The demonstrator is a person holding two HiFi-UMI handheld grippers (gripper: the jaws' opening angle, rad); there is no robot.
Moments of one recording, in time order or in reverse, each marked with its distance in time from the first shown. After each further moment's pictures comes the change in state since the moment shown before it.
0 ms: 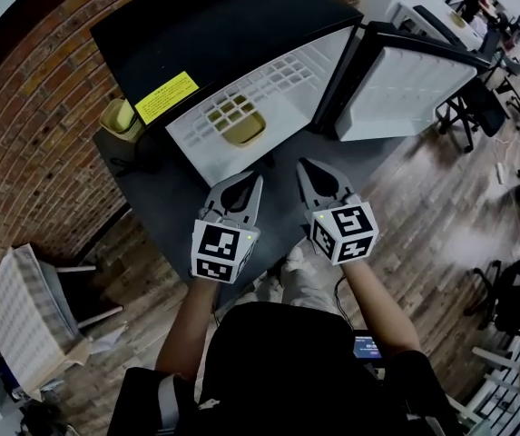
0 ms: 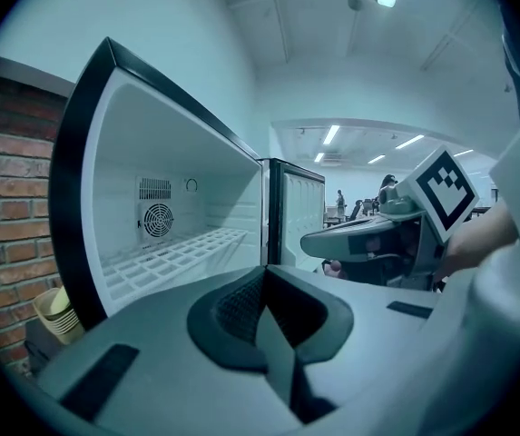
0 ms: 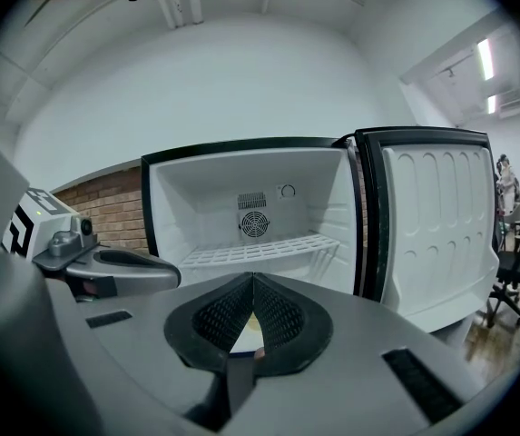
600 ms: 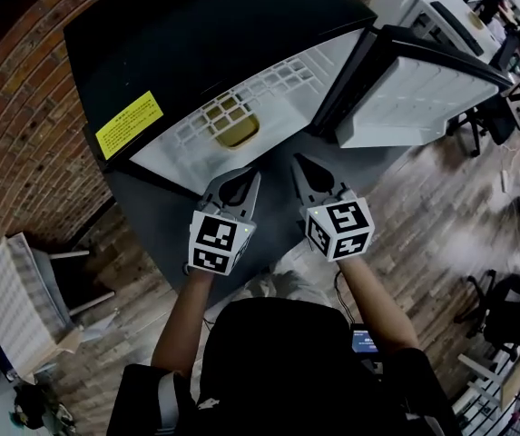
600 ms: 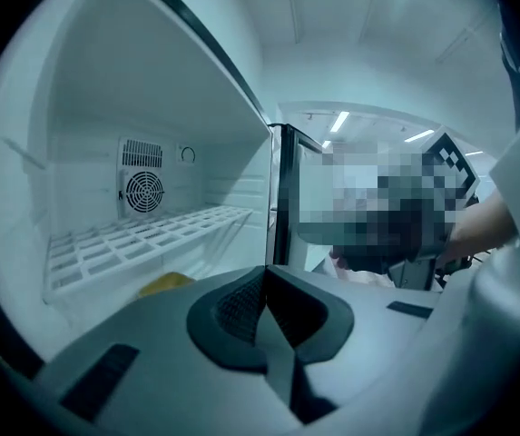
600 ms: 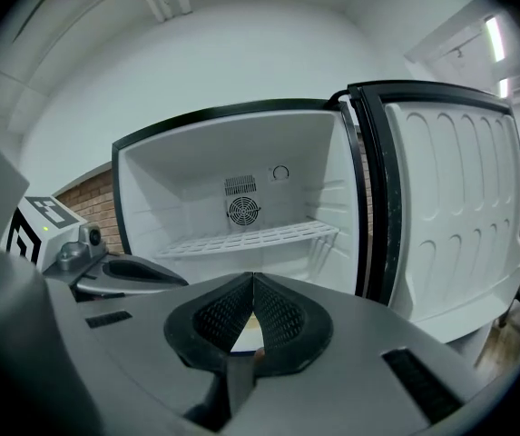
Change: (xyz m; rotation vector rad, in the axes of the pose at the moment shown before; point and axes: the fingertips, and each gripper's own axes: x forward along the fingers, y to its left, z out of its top) left arm 0.072 0.013 -0.032 -0.043 0.091 0.004; right arm 0.049 -0.048 -0.017 0.015 0.066 0.065
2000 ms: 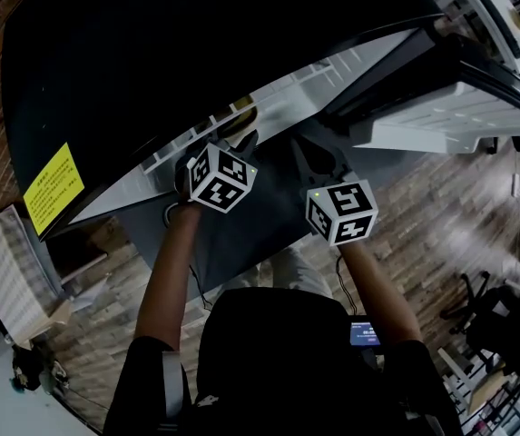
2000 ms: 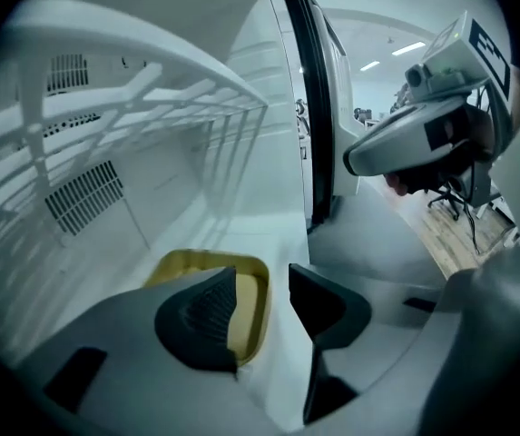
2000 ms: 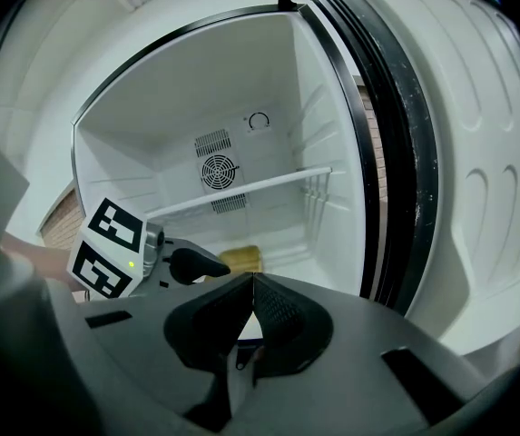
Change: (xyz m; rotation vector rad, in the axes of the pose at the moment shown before) left arm 0.143 0.079 -0.098 0.262 0.413 0.016; right arm 0.083 -0.063 -0.055 0.064 0.144 0.099
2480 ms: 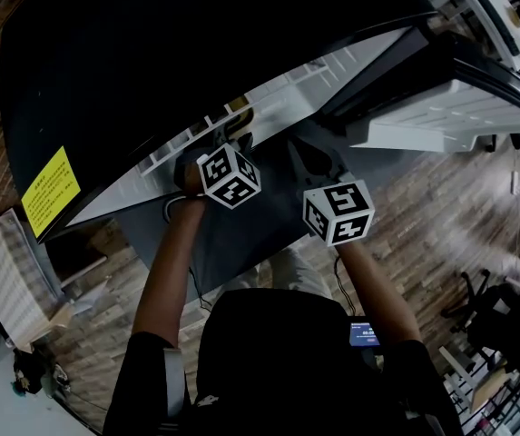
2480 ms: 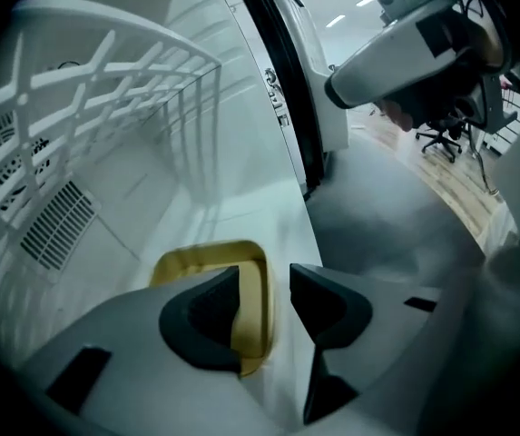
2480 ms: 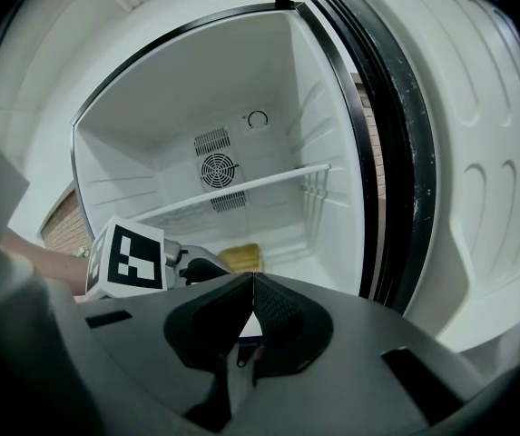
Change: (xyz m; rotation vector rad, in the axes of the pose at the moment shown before) left arm 0.026 -0.003 -0.021 0.258 0.141 0.045; right arm 0.000 0.001 -0.003 0.009 0.008 0.003
